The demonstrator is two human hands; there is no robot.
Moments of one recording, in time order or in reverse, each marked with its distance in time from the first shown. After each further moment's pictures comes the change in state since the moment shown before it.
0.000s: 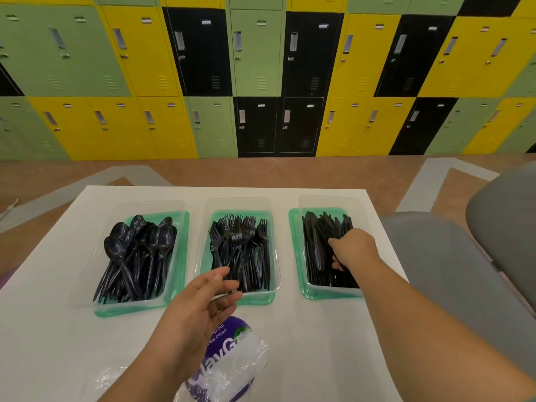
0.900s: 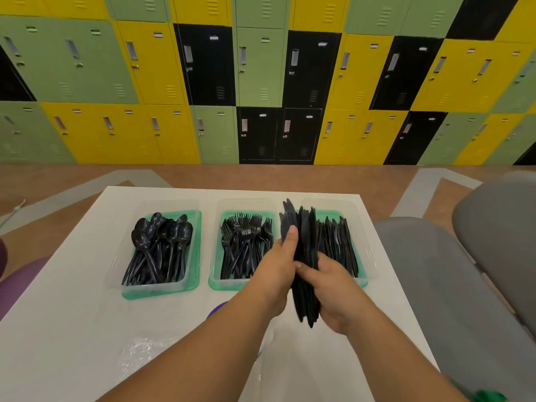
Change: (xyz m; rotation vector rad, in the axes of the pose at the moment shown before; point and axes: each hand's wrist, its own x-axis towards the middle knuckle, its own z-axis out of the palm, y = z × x) left_hand -0.013 0.009 0.090 0.217 -0.239 -0.003; right_hand -0.168 0.002 -0.009 0.670 -0.505 -0.249
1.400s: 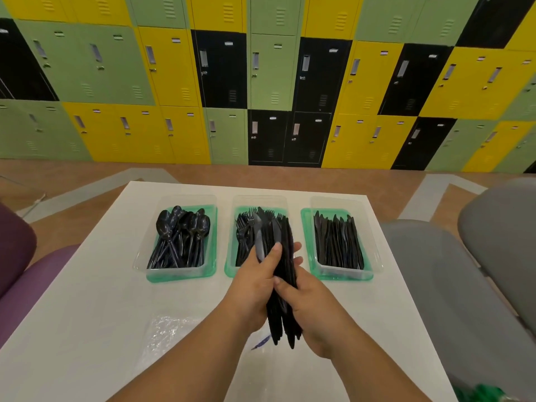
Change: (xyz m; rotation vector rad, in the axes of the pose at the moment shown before) left_hand -0.056 -0.015 -0.047 -0.211 -0.034 0.160; right_hand -0.050 0.014 0.052 -0.064 -0.136 -0.010
